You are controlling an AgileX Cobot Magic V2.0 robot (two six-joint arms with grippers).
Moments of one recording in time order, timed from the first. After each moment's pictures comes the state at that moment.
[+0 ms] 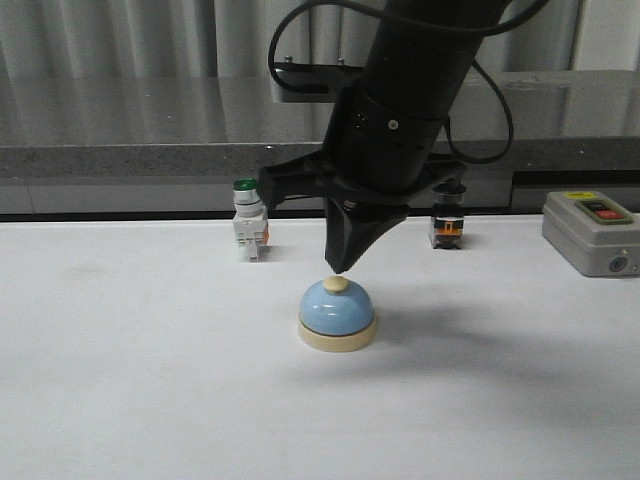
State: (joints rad) left arm -0.01 -0.01 0.00 0.01 0.06 -0.01; right arm 0.60 1.88 -1.33 0.10 0.64 0.02
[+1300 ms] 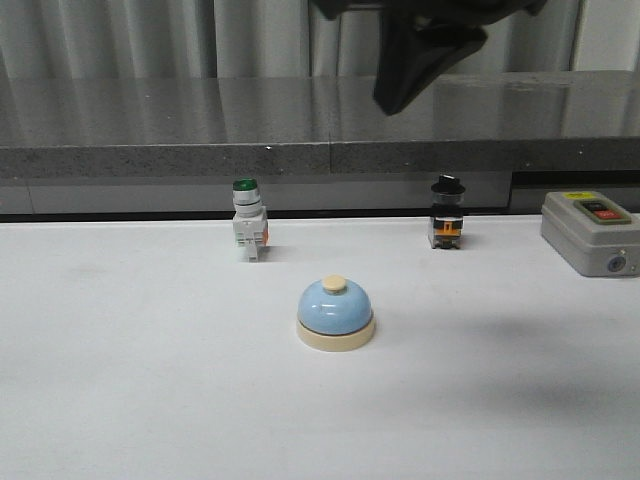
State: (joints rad) left arm -0.01 -0.01 0.00 0.01 0.06 -0.01; right arm 0.58 1.53 -1.28 -0.06 0.69 0.09
